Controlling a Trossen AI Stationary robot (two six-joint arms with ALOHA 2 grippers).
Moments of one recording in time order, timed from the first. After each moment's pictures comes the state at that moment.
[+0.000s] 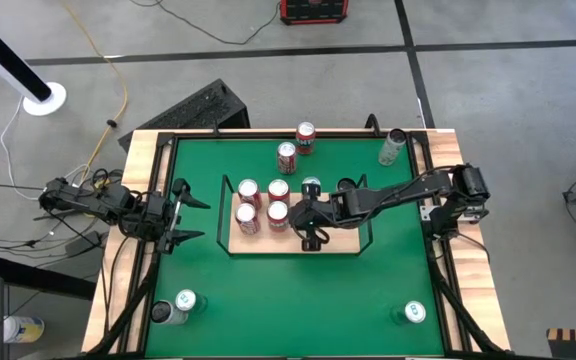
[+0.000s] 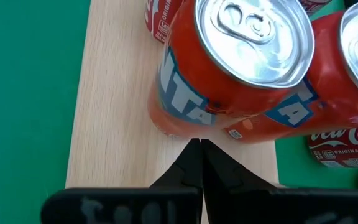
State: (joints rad) left arm -0.27 0.20 0.31 0.06 -0.17 0.02; right arm 0.11 1.74 1.31 -0.48 0.29 -0.06
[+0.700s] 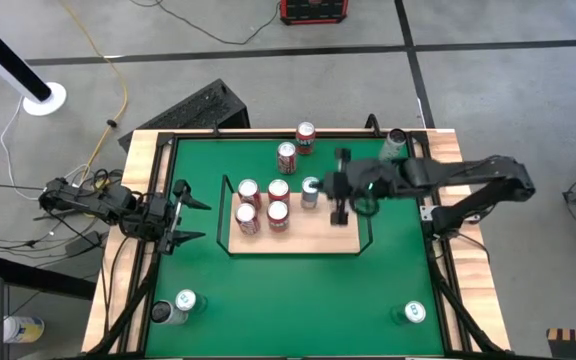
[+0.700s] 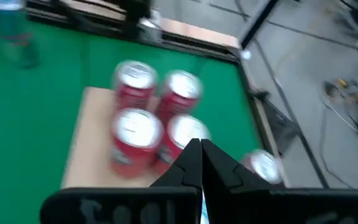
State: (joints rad) left arm -0.27 0.20 0.31 0.03 -0.16 0.01; right arm 0.06 1.35 1.37 -0.55 0.30 -0.19
